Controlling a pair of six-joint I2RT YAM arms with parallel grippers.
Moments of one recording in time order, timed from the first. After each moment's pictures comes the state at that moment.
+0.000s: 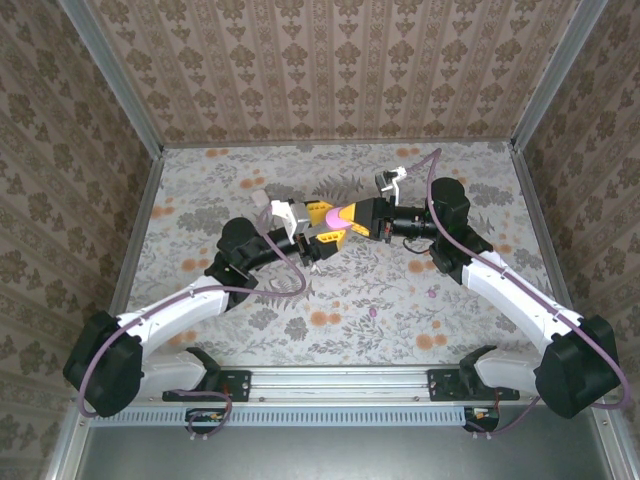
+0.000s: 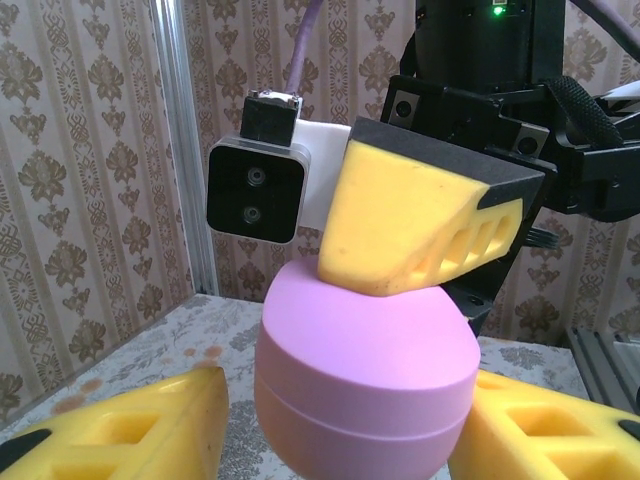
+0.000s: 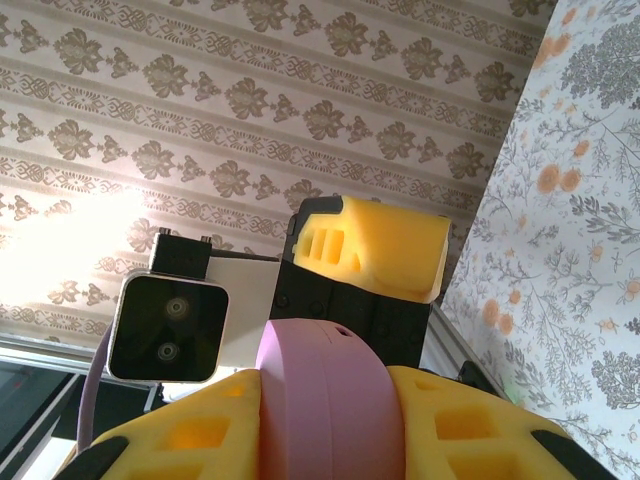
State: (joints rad) left arm -0.73 1.20 0.66 0.73 0.58 -0.06; right arm 0.43 1.21 0.89 0.30 -0.91 1.23
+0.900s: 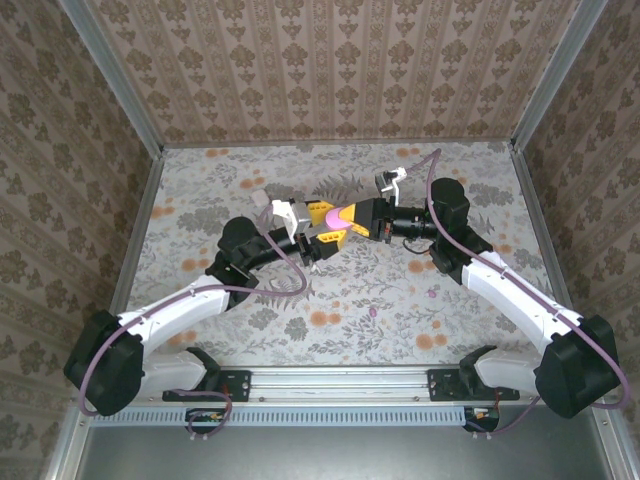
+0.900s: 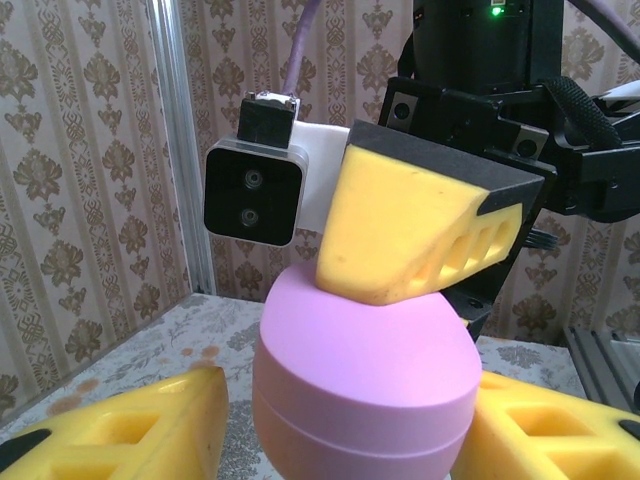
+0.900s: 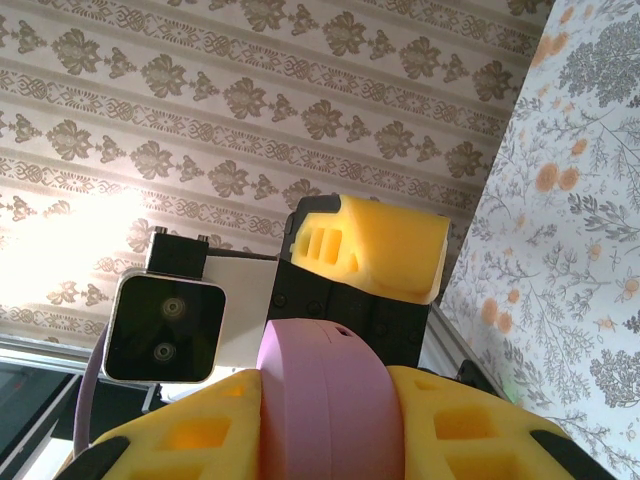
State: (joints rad) left arm -0.73 1.21 0.66 0.73 0.59 -0.06; right arm 0.43 1.21 0.88 0.30 -0.91 1.23
